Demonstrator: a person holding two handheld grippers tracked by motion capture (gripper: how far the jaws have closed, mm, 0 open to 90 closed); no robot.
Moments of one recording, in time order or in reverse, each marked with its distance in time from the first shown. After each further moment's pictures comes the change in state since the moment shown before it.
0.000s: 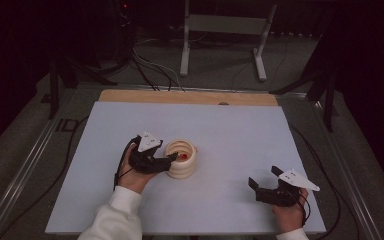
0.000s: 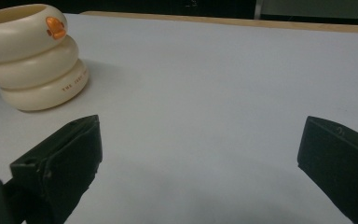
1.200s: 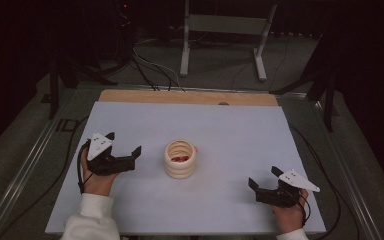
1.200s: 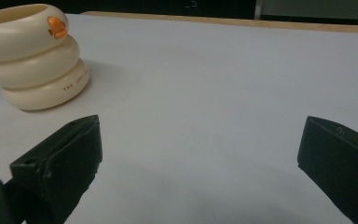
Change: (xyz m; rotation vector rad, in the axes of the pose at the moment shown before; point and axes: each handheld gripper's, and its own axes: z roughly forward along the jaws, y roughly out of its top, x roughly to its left) left arm 0.061 -0.038 -0.067 -0.207 0.211 -0.087; right arm 0.001 -0.001 -0.001 -0.003 0.000 -0.004
